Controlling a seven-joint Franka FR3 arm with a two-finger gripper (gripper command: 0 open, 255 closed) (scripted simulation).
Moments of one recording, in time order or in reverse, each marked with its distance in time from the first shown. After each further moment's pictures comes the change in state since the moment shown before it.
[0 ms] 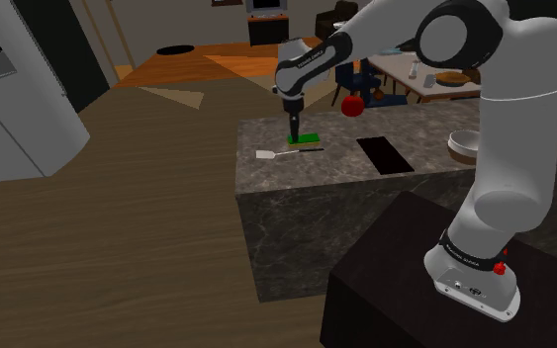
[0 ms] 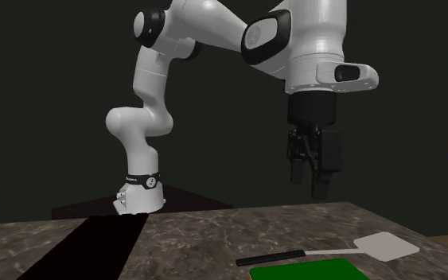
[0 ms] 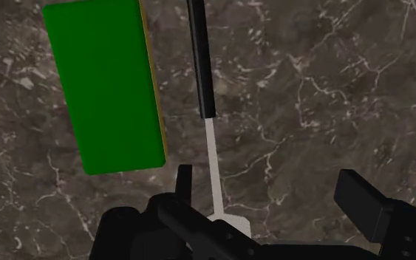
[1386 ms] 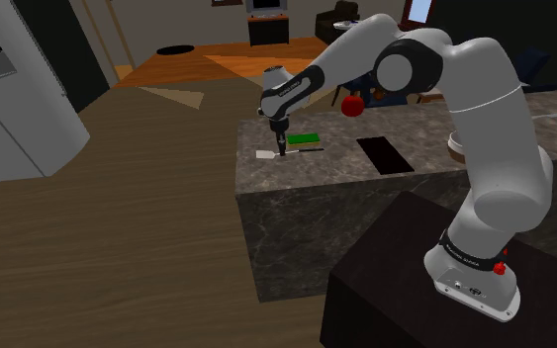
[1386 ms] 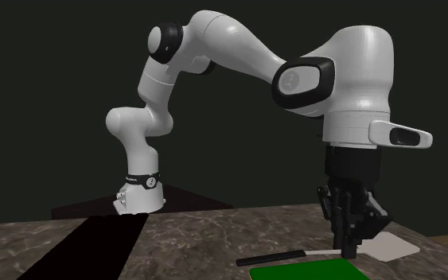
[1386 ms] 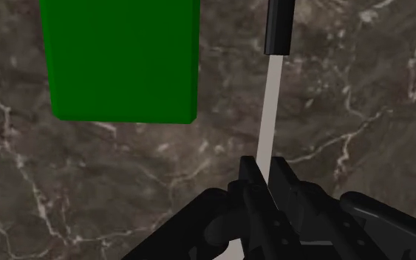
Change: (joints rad) arm -0.004 0.277 0.039 0.211 -0.002 0.057 -0.109
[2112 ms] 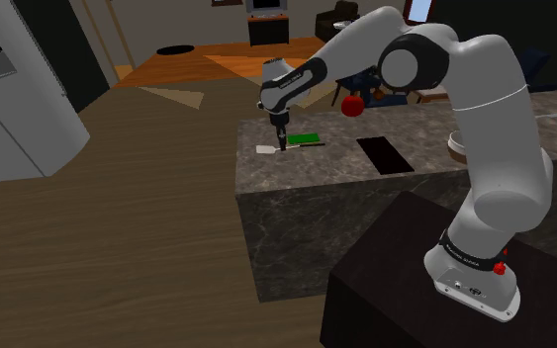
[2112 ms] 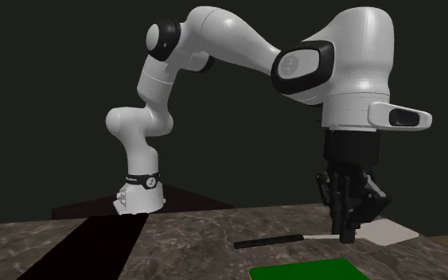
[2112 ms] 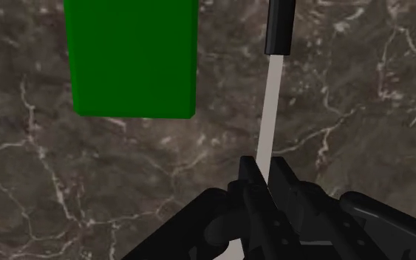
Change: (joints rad) arm 0.000 -0.036 -0.003 0.011 -0.003 -0.053 -0.001
